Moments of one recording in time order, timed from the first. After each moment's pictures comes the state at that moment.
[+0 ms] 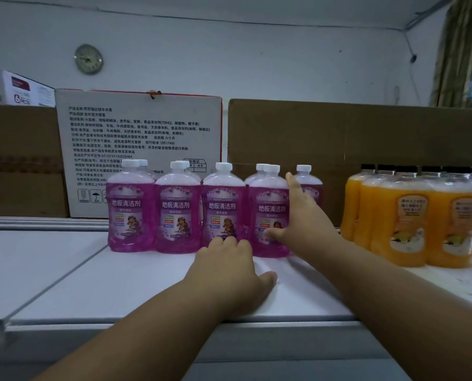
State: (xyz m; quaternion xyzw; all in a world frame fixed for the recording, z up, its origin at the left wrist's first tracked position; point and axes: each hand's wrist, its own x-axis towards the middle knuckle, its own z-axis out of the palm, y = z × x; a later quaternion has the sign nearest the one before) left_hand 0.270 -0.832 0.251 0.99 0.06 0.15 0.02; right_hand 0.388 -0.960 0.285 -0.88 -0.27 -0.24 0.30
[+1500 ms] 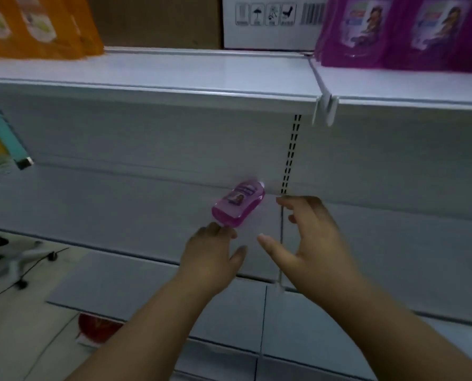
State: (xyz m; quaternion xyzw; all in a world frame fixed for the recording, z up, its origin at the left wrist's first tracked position) left_hand 0.055 -0.542 -0.035 0.96 0.19 0.16 0.13; right_hand 0.116 -0.729 0.051 -0.82 -0.42 -0.11 0.36
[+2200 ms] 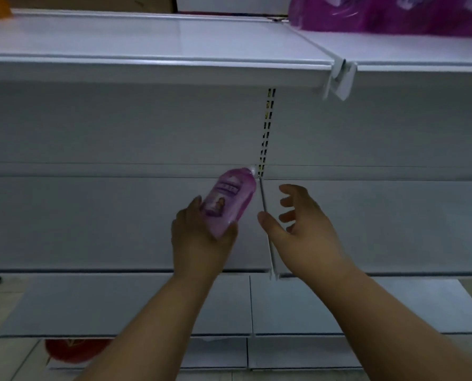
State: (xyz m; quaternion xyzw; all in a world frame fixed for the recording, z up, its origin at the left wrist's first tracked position) left_hand 0.087 -0.526 -0.048 0.87 0.26 0.26 0.34; right_hand 0.127 -0.703 0.016 -0.87 -0.21 -0.02 0.45
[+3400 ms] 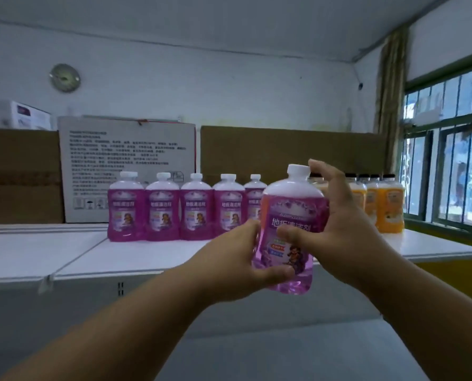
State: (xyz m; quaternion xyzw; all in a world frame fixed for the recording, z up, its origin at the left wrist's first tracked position) left_hand 0.153 -0.910 0.267 0.91 -0.22 0.21 0.30; right_hand 0.174 -1.108 0.295 -0.71 -0.41 -0.27 0.50
